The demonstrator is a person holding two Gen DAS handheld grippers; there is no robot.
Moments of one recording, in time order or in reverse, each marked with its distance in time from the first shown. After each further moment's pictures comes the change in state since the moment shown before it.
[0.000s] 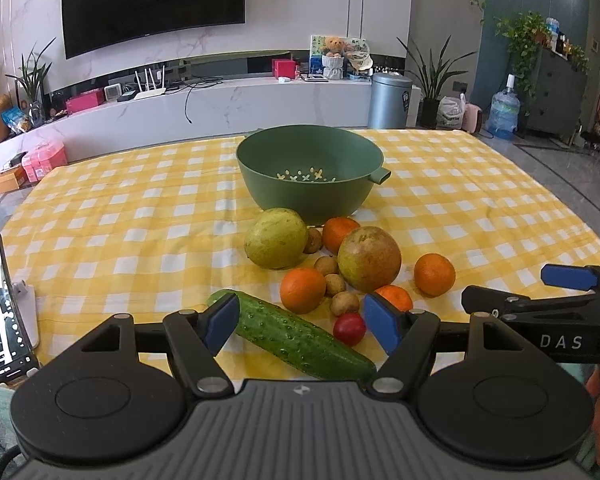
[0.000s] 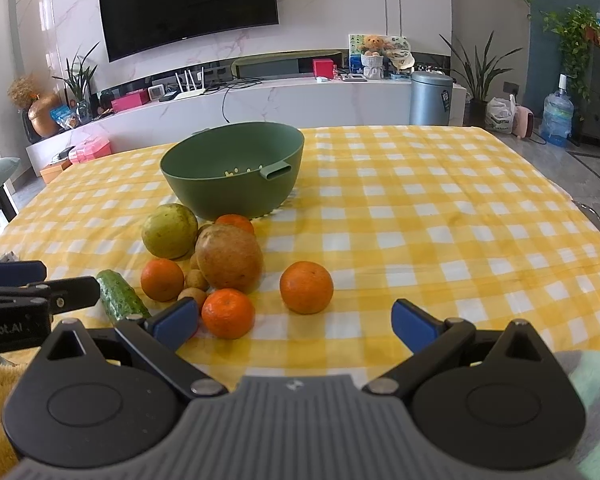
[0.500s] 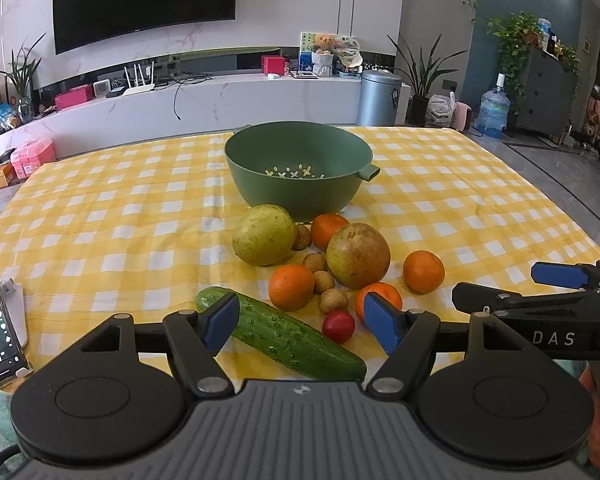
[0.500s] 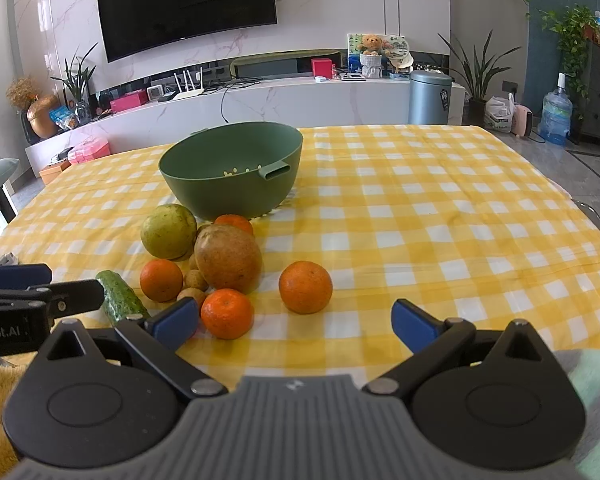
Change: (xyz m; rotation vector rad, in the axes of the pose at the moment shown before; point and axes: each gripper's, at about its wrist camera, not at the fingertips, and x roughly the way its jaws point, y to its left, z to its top) left arm 0.003 0.002 0.000 0.000 0.014 -0.039; right arm 0.000 0.000 0.000 0.000 0.000 0.001
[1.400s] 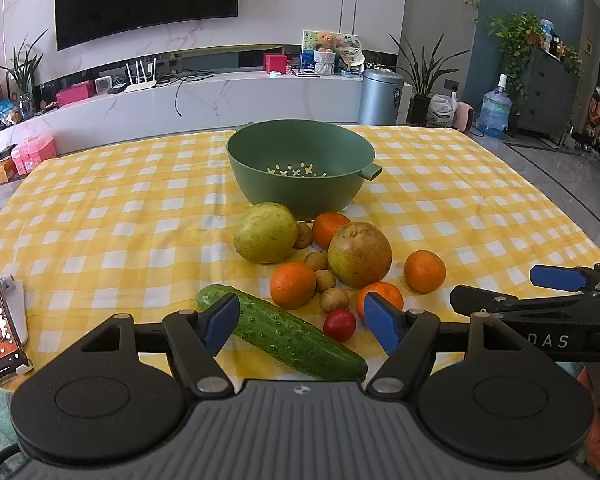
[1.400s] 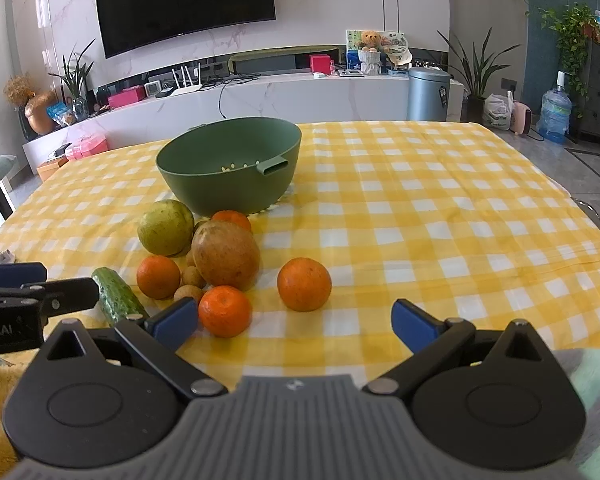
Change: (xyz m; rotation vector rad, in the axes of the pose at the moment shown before) left arm 0.000 0.000 -0.001 -0.002 0.003 0.001; right arm 0.005 0.002 0.000 -0.002 0.013 -0.012
